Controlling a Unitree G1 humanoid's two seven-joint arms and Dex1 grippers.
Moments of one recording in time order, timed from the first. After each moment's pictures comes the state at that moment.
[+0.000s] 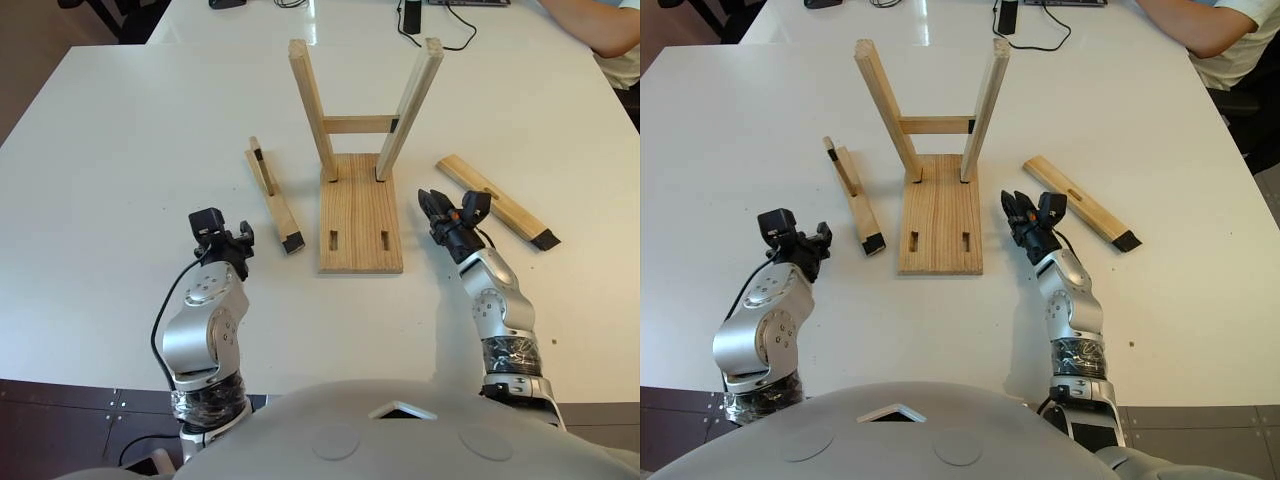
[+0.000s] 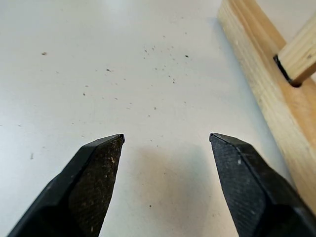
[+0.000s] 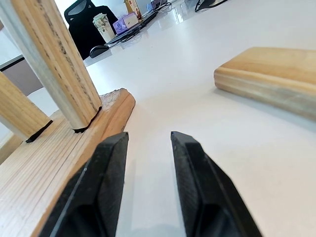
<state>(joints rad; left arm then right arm) 0.14 -0.07 0.15 -0.57 -0.16 1.00 0.23 -0.01 -0.07 -0.12 0.16 0.40 0.20 0.39</state>
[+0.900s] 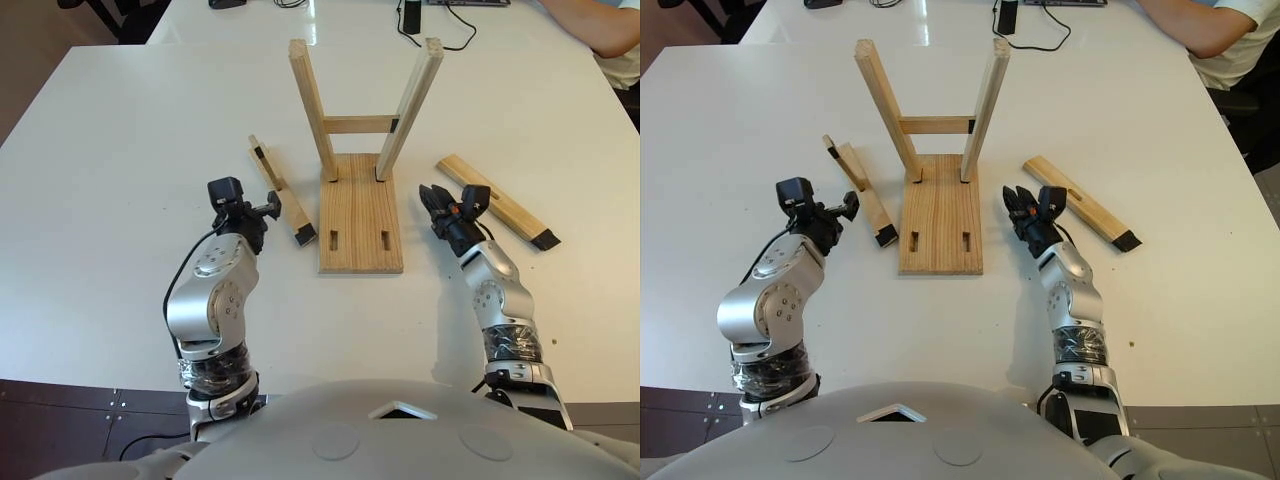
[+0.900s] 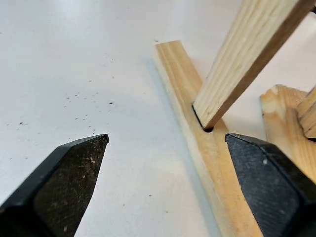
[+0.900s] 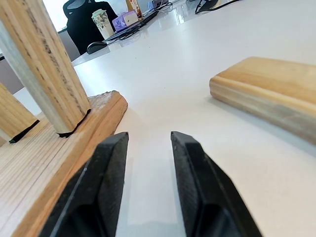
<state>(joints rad) -0.03 -0.07 0.14 -0.54 -0.26 1.03 0.20 -0.07 -0.10 -0.12 0.24 0.36 0.16 0.41</state>
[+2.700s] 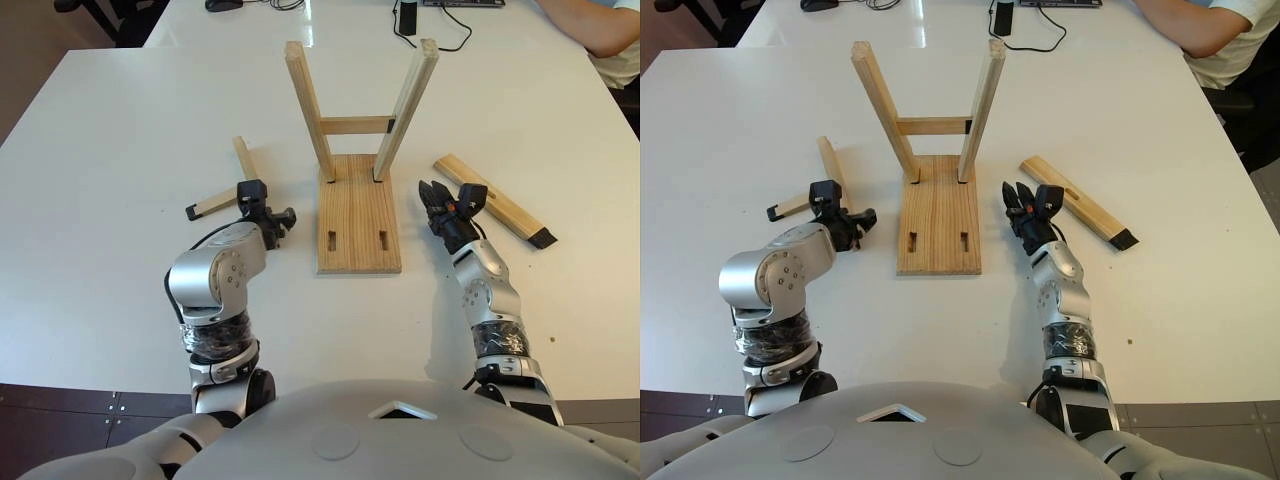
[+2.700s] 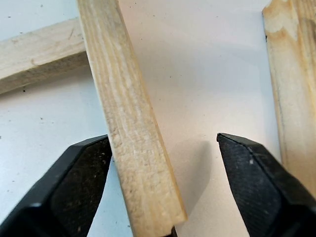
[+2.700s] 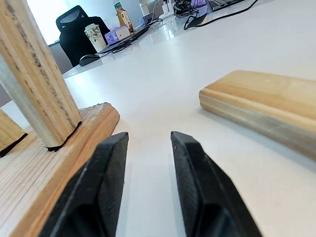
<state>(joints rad) -0.18 -0.02 0.16 -0.45 -0.25 1.40 0.19 -0.09 -0.04 -0.13 0.32 0.34 0.05 0.38</state>
